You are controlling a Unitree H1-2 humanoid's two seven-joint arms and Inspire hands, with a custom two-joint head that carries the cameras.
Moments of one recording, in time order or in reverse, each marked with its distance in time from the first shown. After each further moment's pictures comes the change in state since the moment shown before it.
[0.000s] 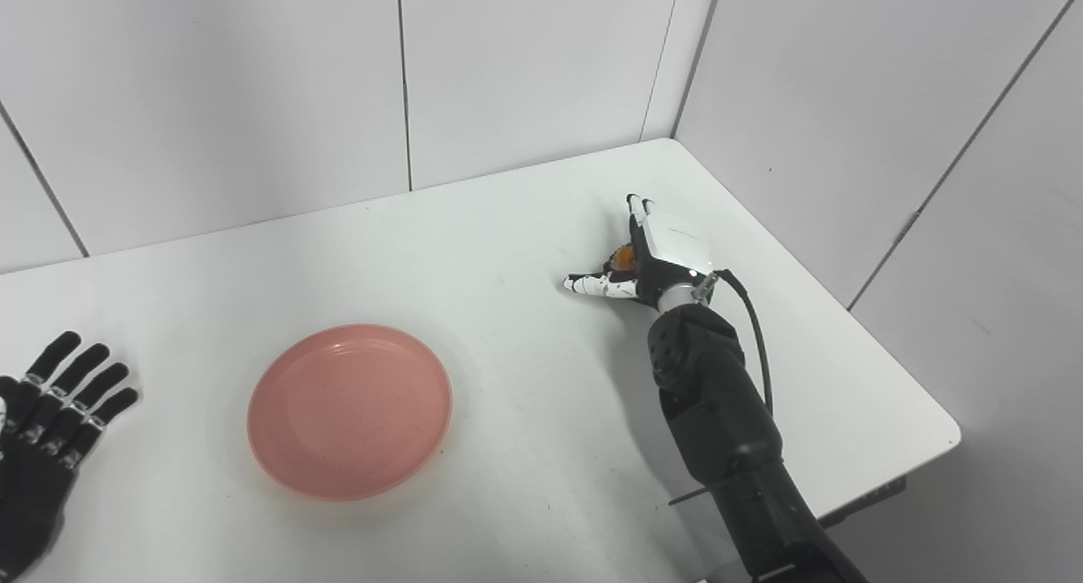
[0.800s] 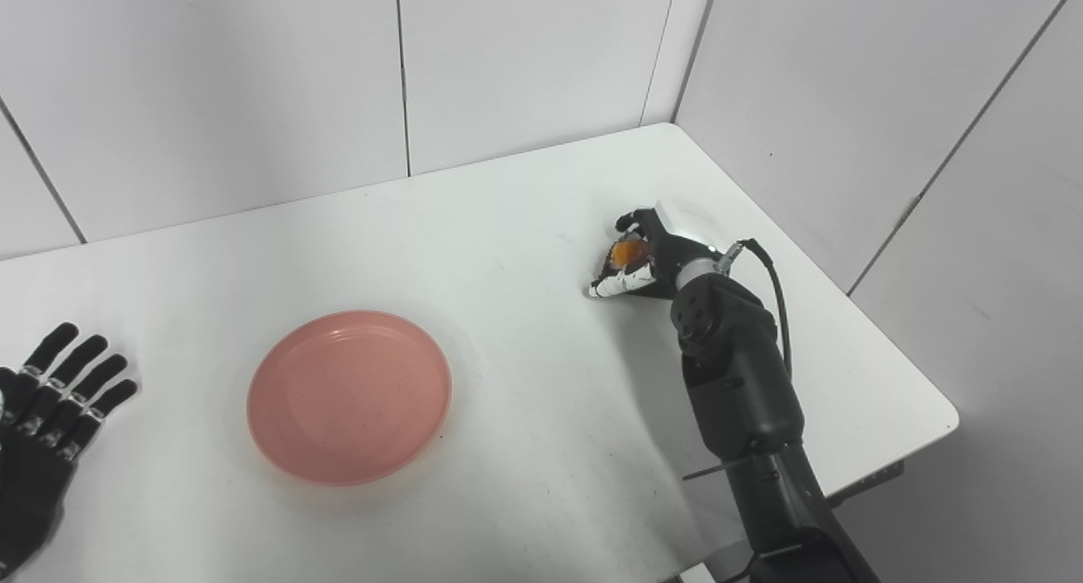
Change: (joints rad) left arm 0.008 0.003 0.002 -0.028 0.000 0.031 0.002; right arm -0.003 -0.003 -0.070 -0.087 -0.024 0.000 0.285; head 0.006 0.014
